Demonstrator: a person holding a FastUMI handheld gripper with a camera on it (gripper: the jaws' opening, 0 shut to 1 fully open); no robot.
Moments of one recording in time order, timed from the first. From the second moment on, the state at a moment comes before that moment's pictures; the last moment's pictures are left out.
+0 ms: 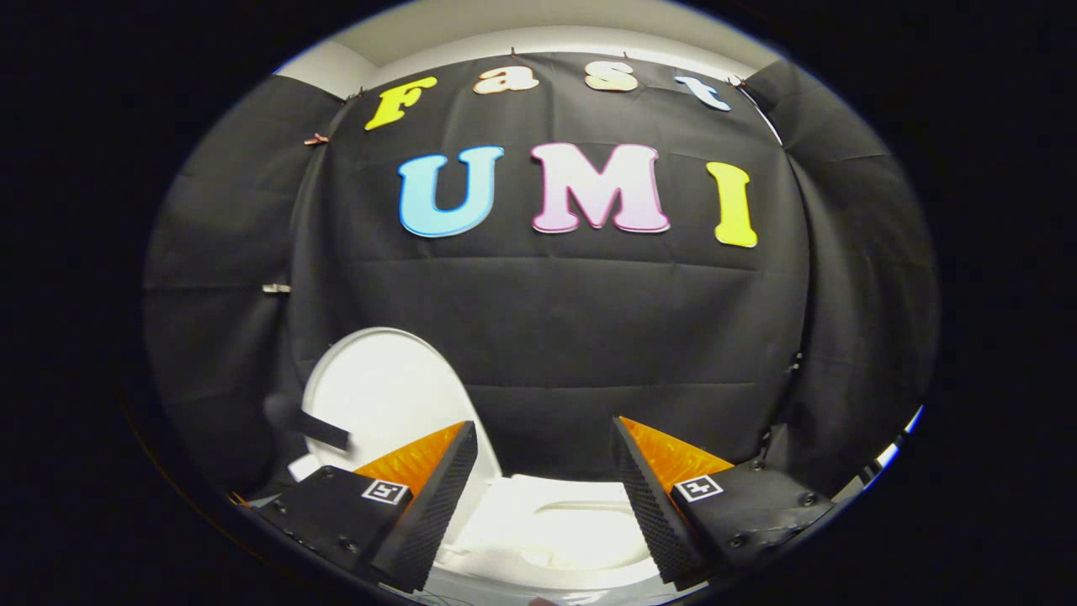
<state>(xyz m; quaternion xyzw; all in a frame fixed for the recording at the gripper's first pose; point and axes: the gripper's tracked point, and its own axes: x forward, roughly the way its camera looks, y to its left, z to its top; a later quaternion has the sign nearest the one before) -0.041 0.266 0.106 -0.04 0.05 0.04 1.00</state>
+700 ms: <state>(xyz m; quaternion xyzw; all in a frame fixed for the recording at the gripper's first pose) 0.010 0.123 0.044 -0.07 0.02 0.00 1.00</state>
